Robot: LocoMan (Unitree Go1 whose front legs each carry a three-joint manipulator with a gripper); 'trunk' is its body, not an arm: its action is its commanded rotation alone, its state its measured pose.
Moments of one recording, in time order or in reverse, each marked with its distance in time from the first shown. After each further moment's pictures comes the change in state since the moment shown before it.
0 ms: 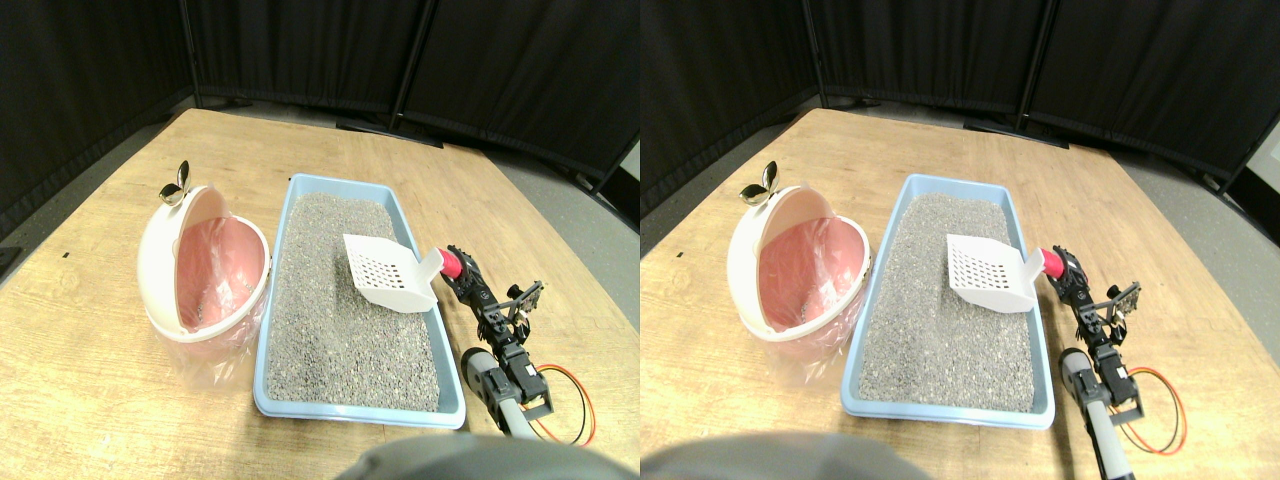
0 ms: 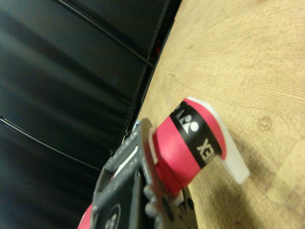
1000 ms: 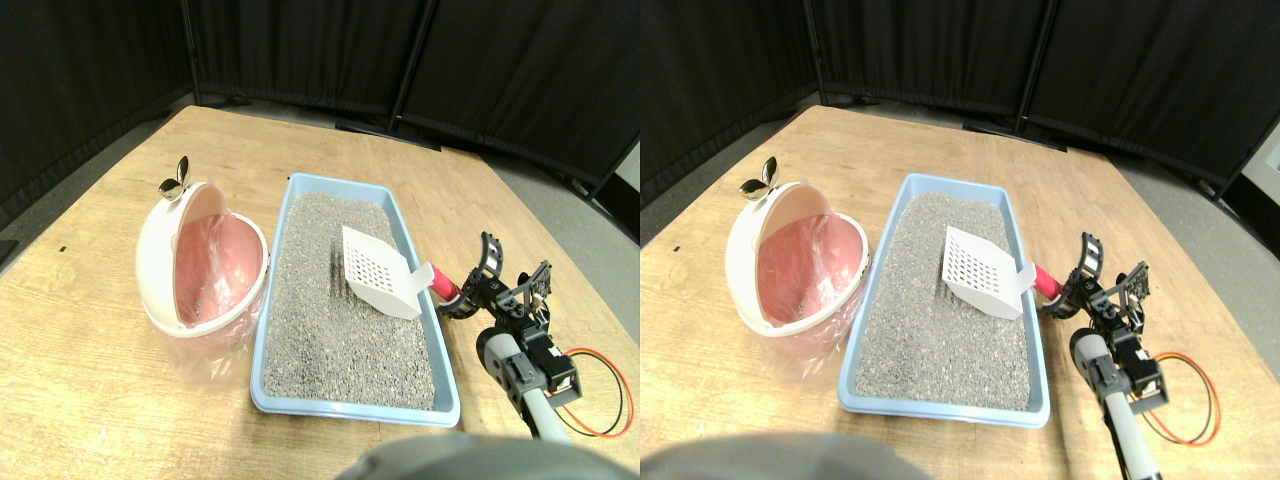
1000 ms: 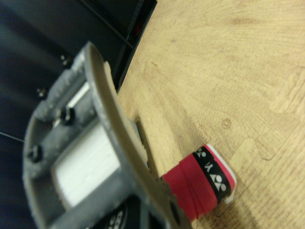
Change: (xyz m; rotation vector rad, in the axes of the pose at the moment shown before) right arm -0.011 0.002 0.007 0.044 0.298 -0.055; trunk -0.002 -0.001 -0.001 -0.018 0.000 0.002
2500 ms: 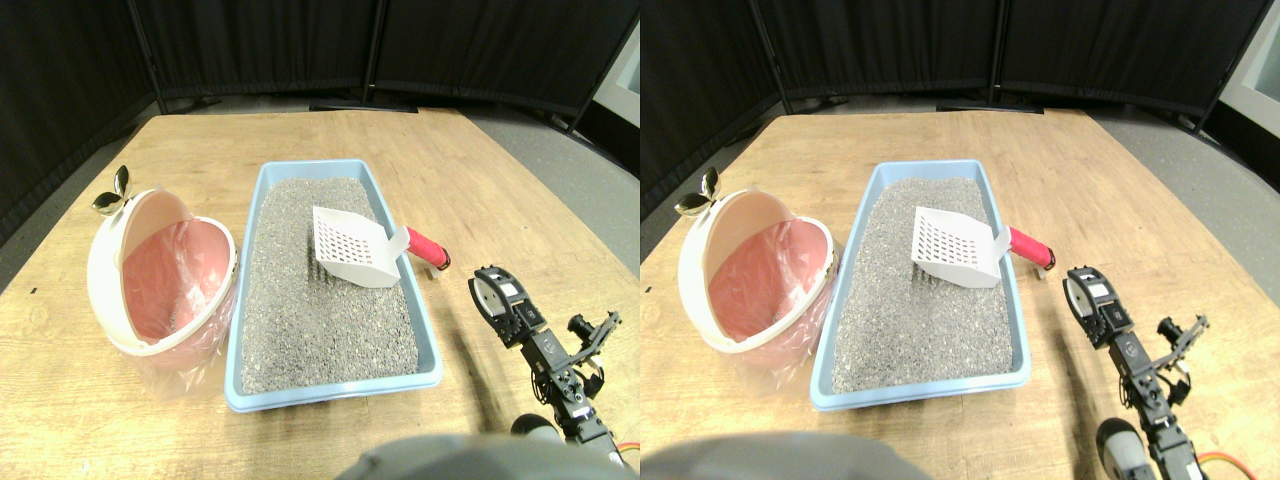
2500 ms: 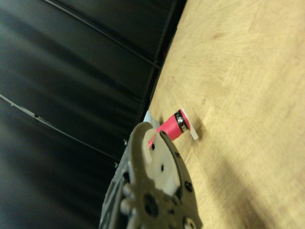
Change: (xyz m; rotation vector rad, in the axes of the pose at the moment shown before) right arm -0.100 -0.014 -0.021 -0.301 -0.364 0.104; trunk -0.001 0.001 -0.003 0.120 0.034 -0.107
